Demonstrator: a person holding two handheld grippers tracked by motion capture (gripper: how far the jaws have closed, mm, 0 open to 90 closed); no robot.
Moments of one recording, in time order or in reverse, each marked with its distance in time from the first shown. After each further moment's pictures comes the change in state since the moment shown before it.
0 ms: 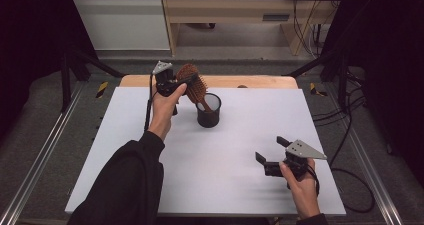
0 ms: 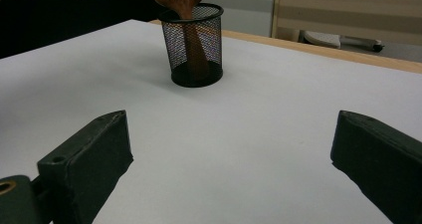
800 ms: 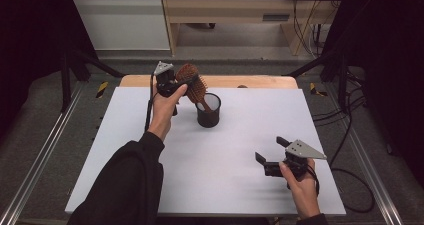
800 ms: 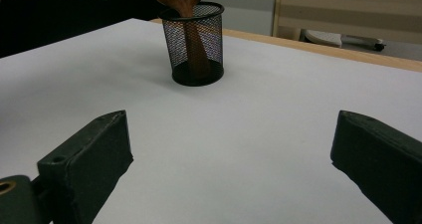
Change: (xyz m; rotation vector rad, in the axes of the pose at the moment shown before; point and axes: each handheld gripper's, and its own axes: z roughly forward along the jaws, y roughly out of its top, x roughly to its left) left arm -0.001 -0.002 0.000 0.003 0.012 0.019; right arm 0.000 0.000 0.000 0.005 0.004 0.004
